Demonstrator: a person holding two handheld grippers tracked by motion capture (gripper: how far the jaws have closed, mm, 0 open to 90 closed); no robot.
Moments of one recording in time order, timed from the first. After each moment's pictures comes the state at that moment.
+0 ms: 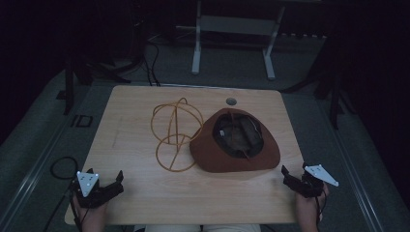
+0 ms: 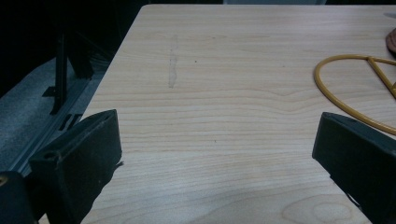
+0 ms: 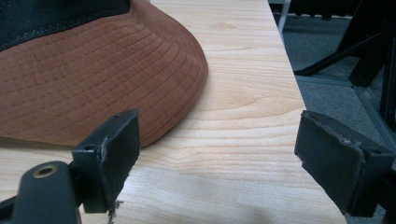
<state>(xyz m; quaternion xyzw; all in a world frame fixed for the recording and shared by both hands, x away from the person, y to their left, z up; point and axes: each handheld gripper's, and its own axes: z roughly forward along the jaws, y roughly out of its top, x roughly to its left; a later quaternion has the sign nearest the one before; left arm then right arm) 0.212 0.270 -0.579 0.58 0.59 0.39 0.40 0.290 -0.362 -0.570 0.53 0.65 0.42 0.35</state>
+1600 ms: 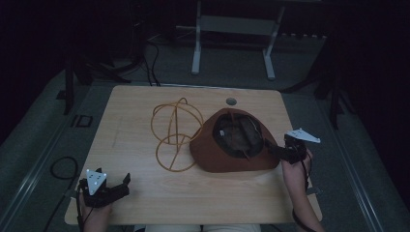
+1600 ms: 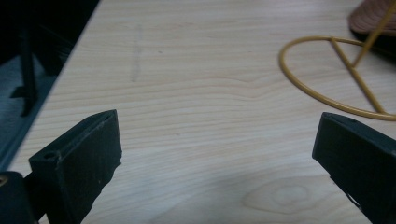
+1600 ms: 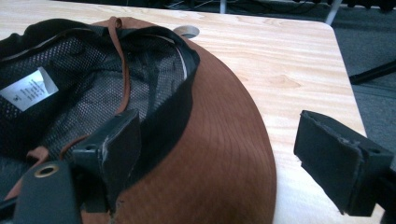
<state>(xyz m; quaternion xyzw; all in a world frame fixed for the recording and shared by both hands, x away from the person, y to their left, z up) 0.215 0.256 -0.576 0.63 0.57 0.35 0.40 0.370 -0.308 -0.504 0.51 0.70 0.42 0.29</state>
